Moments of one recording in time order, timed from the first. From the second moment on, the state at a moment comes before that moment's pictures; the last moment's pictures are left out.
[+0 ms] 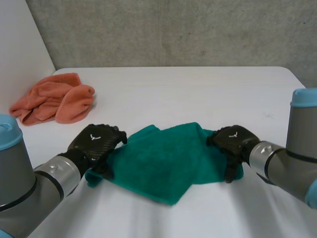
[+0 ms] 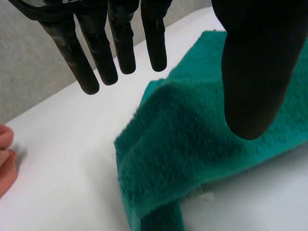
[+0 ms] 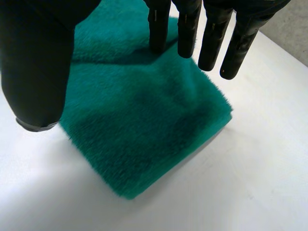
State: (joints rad) left arm 4.32 -1.72 -1.89 3.22 -1.36 3.44; right arm 1.91 -1.17 1.59 0.18 1.32 2.64; left_hand 0.47 0.44 0.44 0.43 0.26; right_hand 0.27 0.33 0.30 0.30 0.12
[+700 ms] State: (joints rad) left arm 4.34 -1.67 -1.81 3.25 -1.36 3.49; right arm 1.92 -1.11 1.67 -0.08 1.36 2.63; left_hand 1.11 1.19 1.19 1.20 0.98; right_hand 0.99 1.17 1.17 1.18 0.99
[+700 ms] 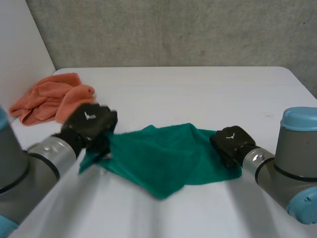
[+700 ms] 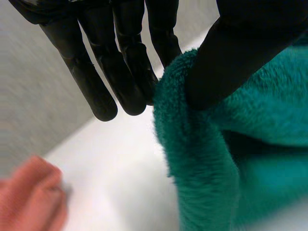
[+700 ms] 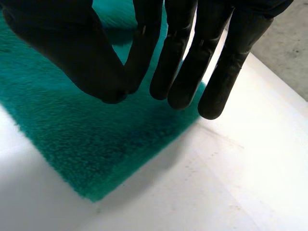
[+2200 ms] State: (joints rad) left arm 4.38 -1.61 -1.43 3.25 -1.37 3.30; right arm 2.40 -0.67 1.02 0.06 1.44 3.18; left_hand 1.11 1.20 1.19 1.20 0.98; right_hand 0.80 0.89 0.88 0.88 0.68
